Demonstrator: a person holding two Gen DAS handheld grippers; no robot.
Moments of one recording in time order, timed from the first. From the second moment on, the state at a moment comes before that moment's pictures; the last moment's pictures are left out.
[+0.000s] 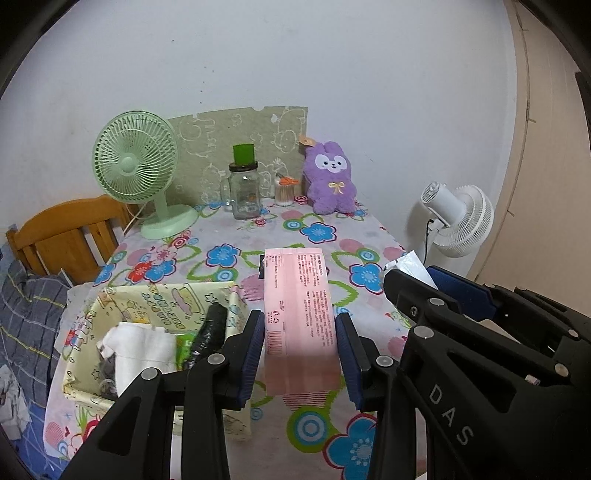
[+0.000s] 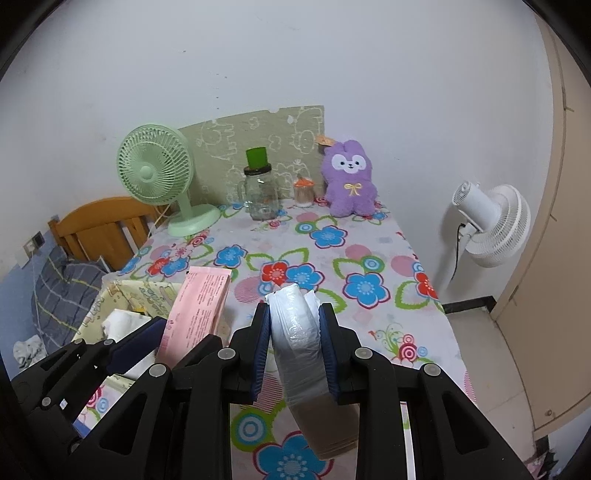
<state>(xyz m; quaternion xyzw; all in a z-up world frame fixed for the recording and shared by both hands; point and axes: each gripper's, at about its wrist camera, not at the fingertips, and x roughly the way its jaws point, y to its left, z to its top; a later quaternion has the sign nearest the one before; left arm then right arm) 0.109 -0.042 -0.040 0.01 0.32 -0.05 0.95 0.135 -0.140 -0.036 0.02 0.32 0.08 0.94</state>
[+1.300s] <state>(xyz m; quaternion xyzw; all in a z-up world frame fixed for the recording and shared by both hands) 0.123 0.063 -0.045 -0.01 0.32 0.00 0.95 0.160 -0.031 -0.035 -0.01 0.33 0.15 0.93</state>
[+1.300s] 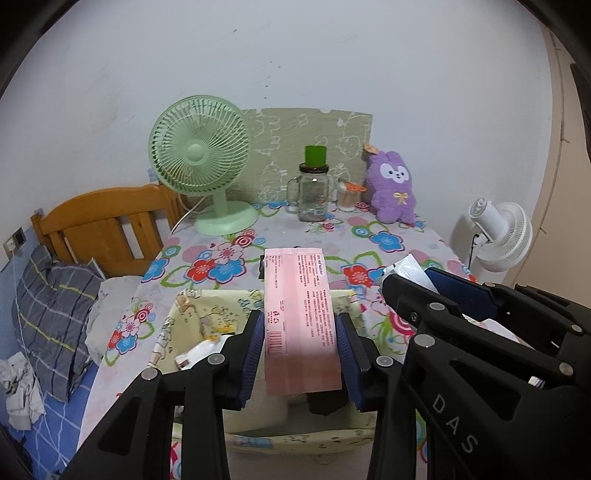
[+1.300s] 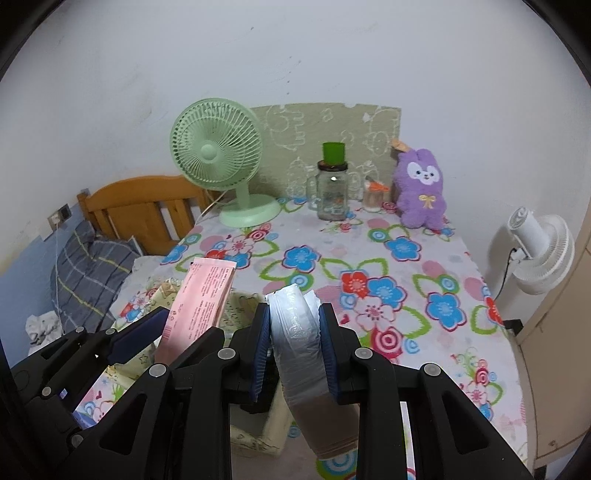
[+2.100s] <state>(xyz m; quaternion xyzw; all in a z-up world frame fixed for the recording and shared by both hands) 0.149 0.103 -0.086 -0.03 0.38 0.03 0.92 0.192 0.011 -0.073 -0.02 0.37 0.18 0.91</state>
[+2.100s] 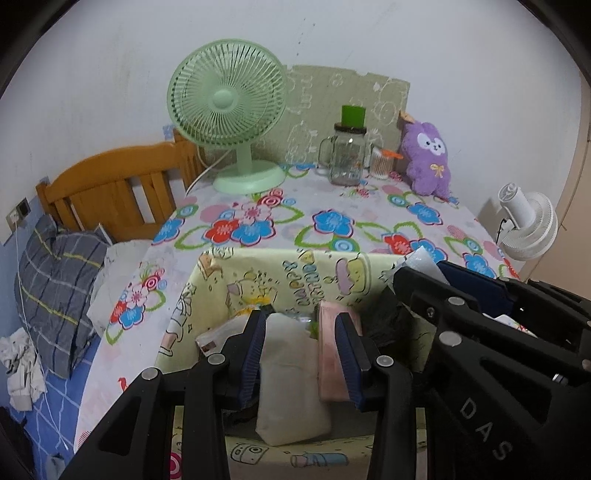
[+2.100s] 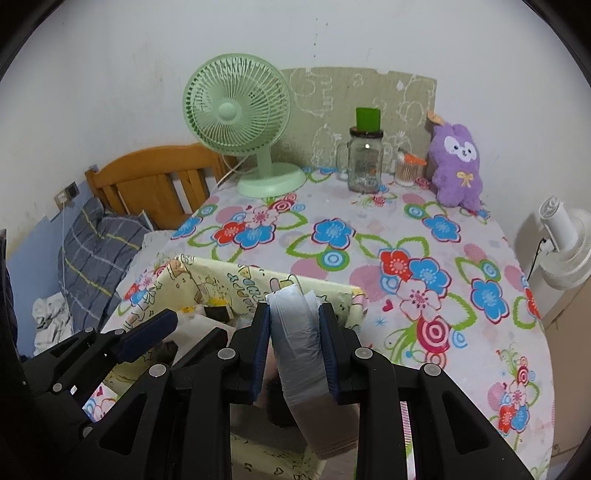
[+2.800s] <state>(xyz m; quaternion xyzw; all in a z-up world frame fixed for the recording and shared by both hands) 0.147 0.121 -0.090 -0.02 0.39 0.03 0.92 0.207 0.041 -0.087 -0.02 0.39 0.21 0.90</state>
